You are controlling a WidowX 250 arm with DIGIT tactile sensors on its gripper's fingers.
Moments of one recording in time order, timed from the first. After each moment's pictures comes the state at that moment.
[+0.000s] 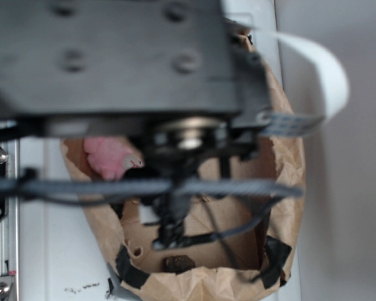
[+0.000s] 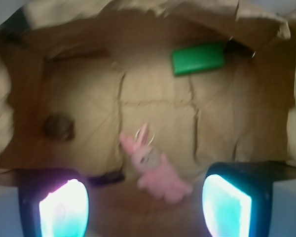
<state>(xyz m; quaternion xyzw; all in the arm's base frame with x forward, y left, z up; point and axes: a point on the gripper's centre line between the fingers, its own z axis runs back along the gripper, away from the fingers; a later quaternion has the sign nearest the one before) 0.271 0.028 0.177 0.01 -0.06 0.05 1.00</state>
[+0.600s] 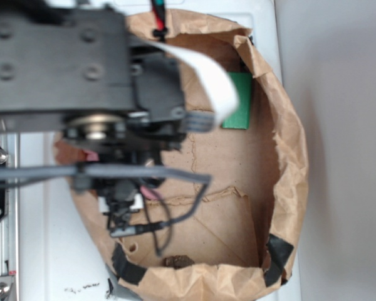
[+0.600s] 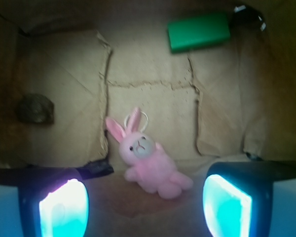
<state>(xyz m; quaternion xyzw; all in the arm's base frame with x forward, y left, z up) 0.233 0.027 0.152 0.01 -0.08 0.04 1.00</state>
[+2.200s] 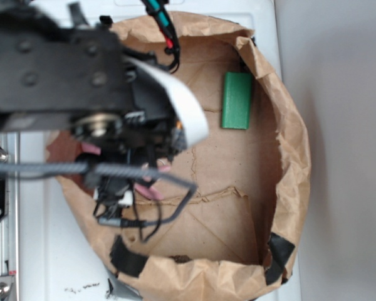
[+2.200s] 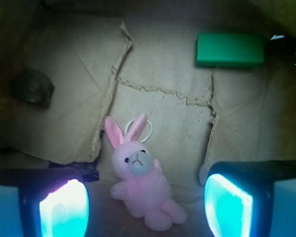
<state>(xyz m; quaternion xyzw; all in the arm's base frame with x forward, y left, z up) 0.244 0.035 0.123 0.01 -0.09 -0.09 0.99</state>
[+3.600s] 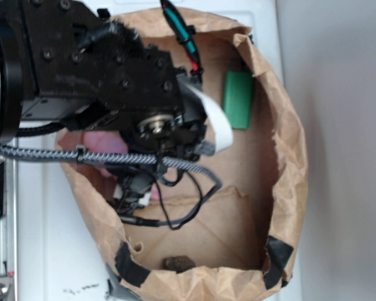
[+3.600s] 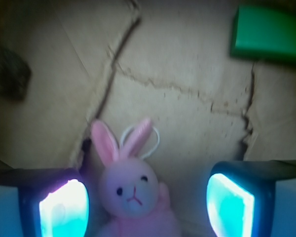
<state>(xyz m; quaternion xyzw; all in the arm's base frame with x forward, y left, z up) 0.260 0.035 0.088 -0.02 -0.07 -0.12 0.99</state>
